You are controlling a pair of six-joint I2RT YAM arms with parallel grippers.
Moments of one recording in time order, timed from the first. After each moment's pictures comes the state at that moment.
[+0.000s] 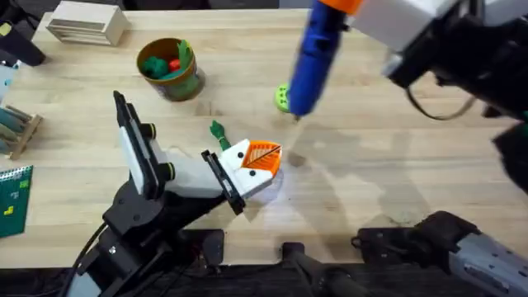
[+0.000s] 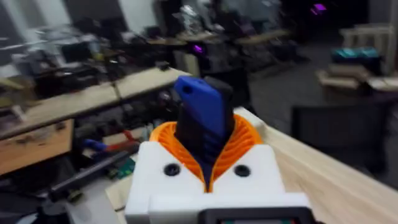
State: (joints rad) left arm -0.70 0.01 0.01 -0.06 0.31 -0.17; right arm 0.47 0.85 0.72 0.37 -0.54 0.30
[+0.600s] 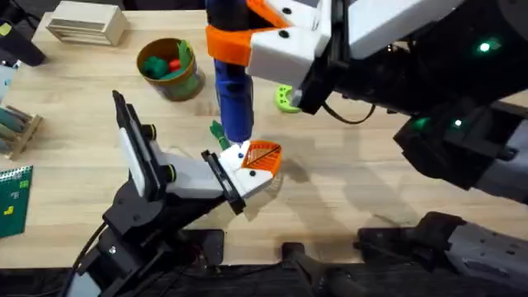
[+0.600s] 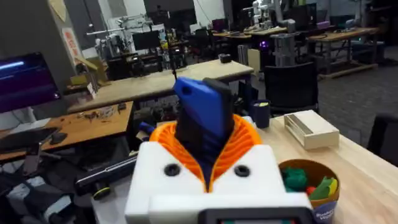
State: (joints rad) left arm -0.70 0.01 0.01 -0.06 0.31 -0.15; right arm 0.74 1.15 0.72 0.72 -0.55 0.30
